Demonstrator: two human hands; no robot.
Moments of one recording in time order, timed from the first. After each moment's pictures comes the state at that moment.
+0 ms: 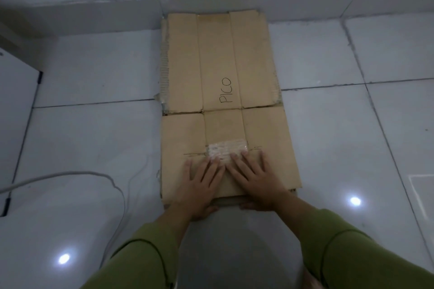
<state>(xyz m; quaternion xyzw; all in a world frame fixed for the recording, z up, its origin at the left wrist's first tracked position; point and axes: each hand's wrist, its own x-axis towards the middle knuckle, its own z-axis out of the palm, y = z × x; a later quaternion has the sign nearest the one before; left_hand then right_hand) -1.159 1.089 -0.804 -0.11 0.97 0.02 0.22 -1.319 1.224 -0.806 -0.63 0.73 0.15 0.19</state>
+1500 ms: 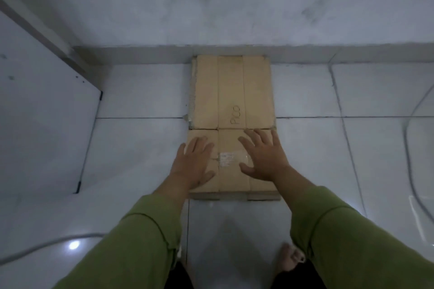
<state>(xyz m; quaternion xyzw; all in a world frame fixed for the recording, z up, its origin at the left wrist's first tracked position) -1.176 1.039 -0.585 -0.24 0.93 0.11 0.24 -1.340 1.167 -0.591 -0.58 0.79 0.09 0.19</state>
